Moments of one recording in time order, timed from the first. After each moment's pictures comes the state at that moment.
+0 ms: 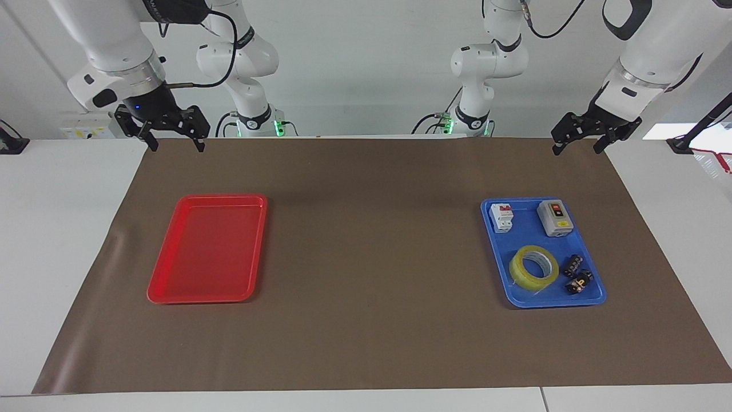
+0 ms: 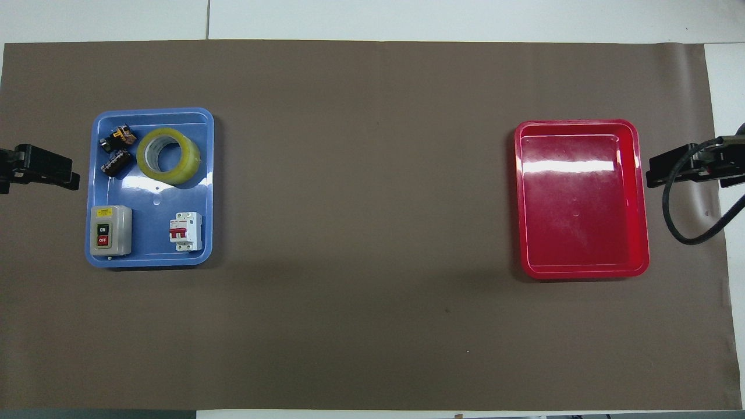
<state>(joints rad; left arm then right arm) -0.02 0.00 -0.03 -1.53 -0.01 1.47 -0.01 0.05 -0.02 -0.02 -1.54 -0.02 1.47 0.05</state>
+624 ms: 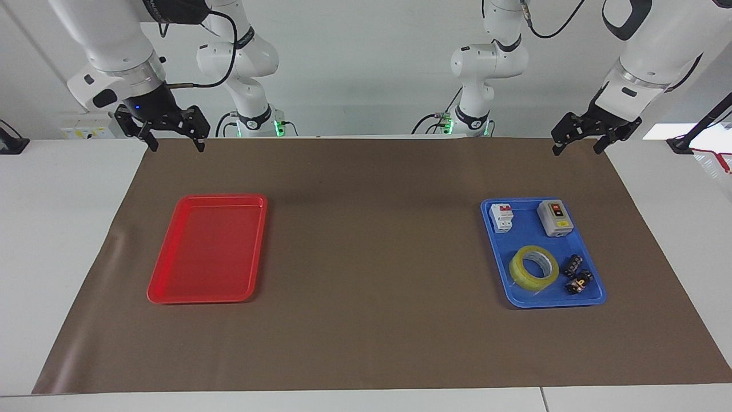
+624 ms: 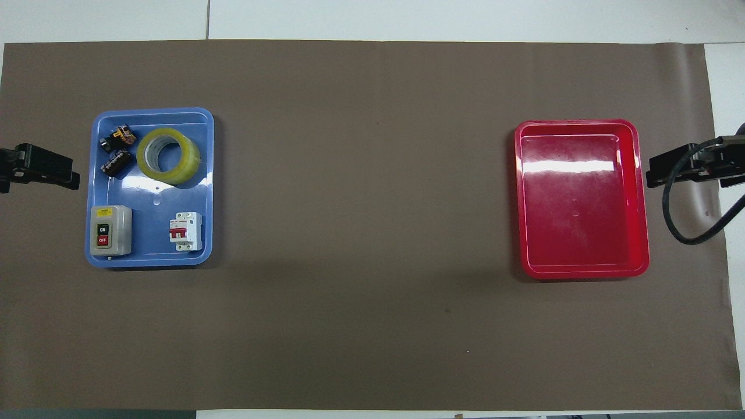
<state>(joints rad) -0.02 0.00 -0.03 -1.53 -0.01 1.47 -0.01 0.05 -0.02 -0.02 -1.54 -0.02 1.47 0.05</state>
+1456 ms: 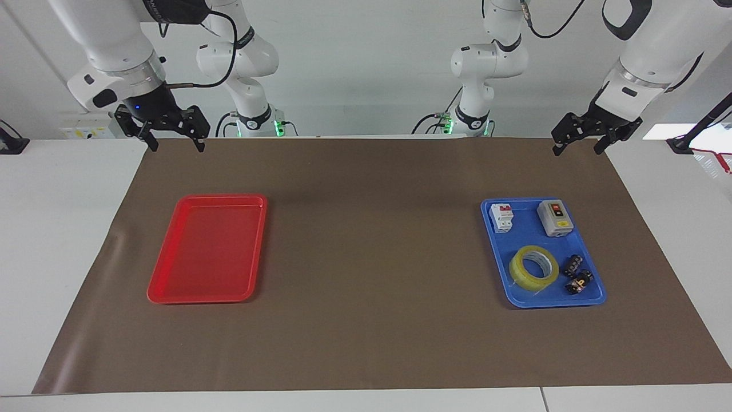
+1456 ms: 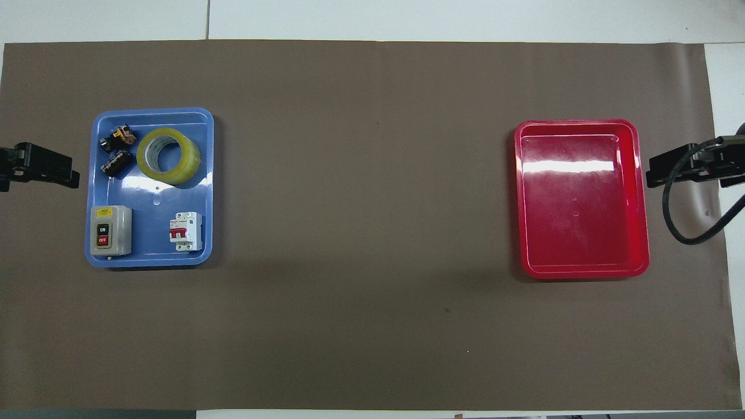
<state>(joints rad) -0.02 0.00 -0.03 -1.53 -0.01 1.48 -0.01 0.05 -0.02 -0.02 -1.54 -0.02 1.47 0.05</state>
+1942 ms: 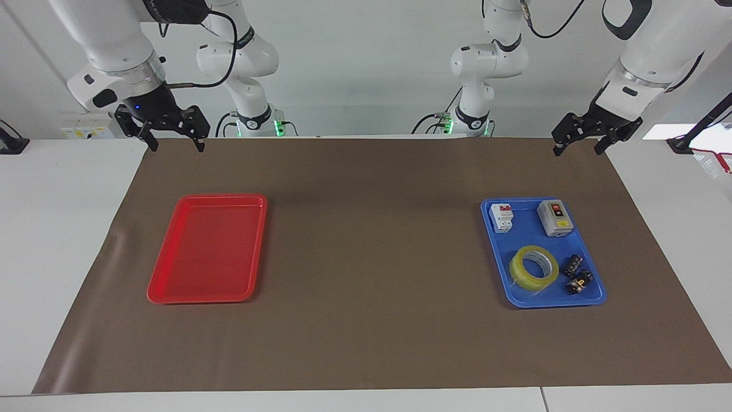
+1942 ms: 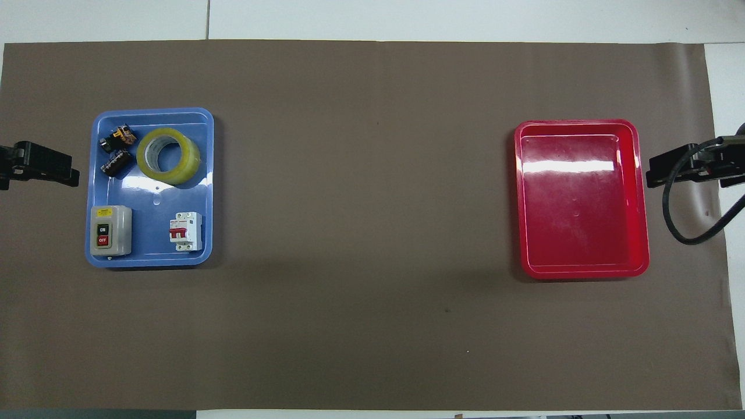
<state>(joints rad) -0.02 0.00 -0.03 -1.53 -0.01 1.51 -0.01 0.05 -0.02 -0.02 -1.54 -0.02 1.47 0.05</state>
